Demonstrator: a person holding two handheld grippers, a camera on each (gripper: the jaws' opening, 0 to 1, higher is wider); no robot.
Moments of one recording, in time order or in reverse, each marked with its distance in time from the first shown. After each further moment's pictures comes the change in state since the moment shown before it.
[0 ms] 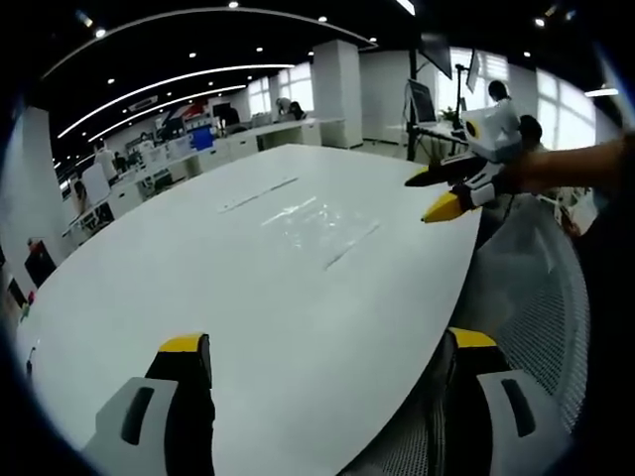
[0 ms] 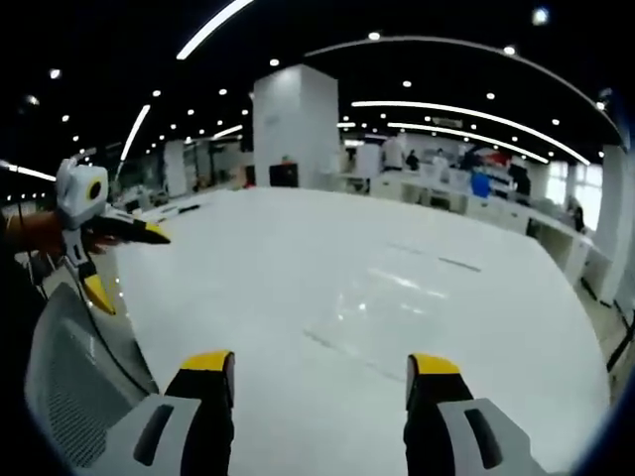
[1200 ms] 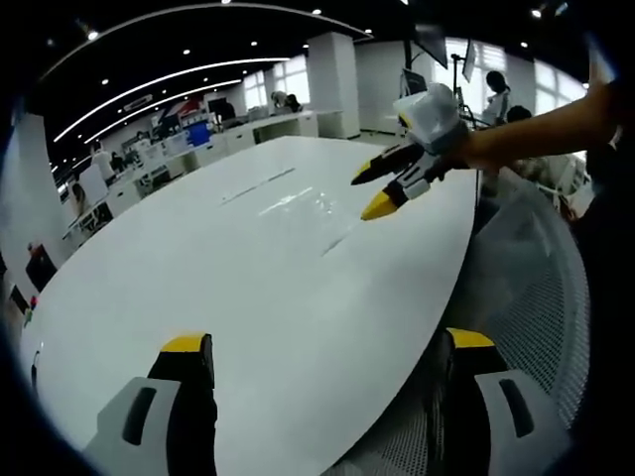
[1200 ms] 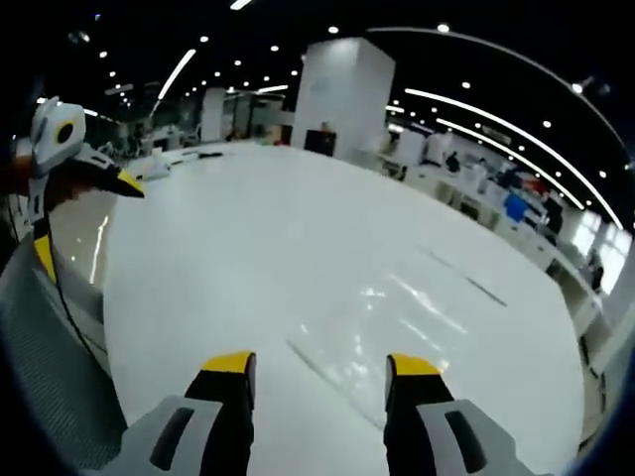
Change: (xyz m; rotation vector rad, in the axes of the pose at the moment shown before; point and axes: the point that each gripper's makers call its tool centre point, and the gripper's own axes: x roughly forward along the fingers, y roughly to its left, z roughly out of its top) left arm -0.005 -0.004 -0.013 0.028 0.039 0.001; right arm 0.077 -0.012 0.004 -0.241 0.142 0.061
